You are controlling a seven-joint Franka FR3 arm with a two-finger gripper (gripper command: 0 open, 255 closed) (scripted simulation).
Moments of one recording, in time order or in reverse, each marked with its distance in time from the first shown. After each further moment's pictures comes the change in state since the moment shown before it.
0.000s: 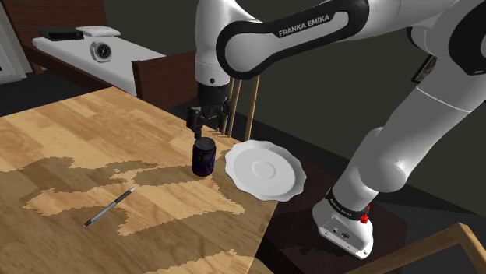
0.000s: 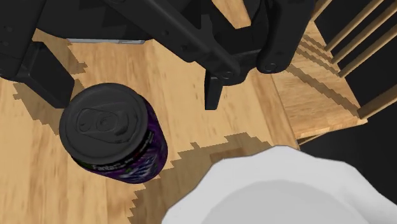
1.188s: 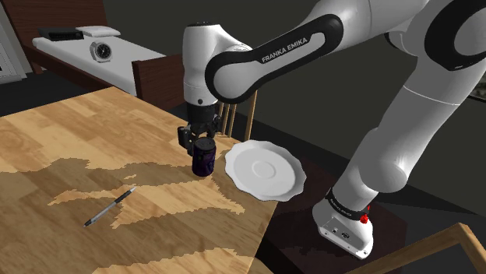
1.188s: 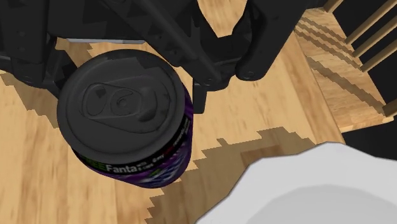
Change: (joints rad) arm 0.021 0.124 0.030 -0.002 -0.055 0.118 0.071
